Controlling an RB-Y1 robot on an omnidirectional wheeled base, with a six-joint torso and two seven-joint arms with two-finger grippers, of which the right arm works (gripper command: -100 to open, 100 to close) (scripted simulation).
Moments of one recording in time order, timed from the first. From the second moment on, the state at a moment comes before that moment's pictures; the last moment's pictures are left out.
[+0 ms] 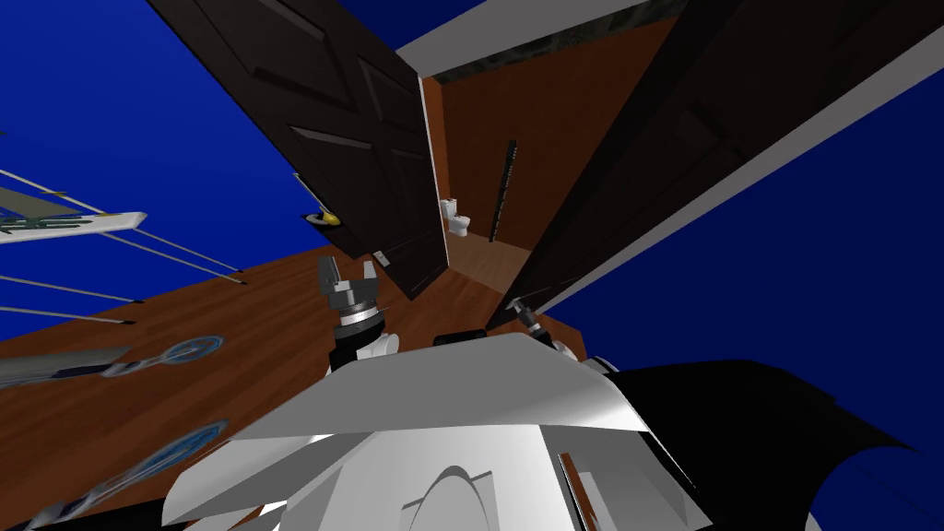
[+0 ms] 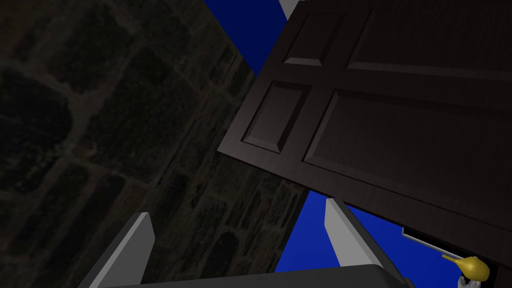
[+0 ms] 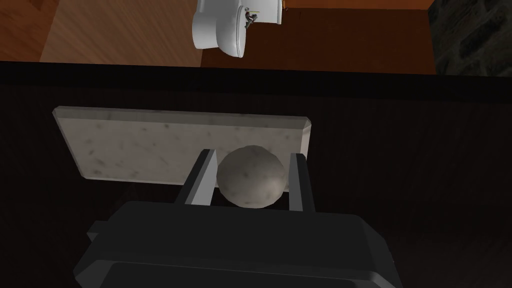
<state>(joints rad) 0.10 -0.49 0.15 -0.45 0.05 -1.33 -0.48</state>
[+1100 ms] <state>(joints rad) 0.19 -0.52 0.17 -0.52 0.05 -1.40 -0.49</state>
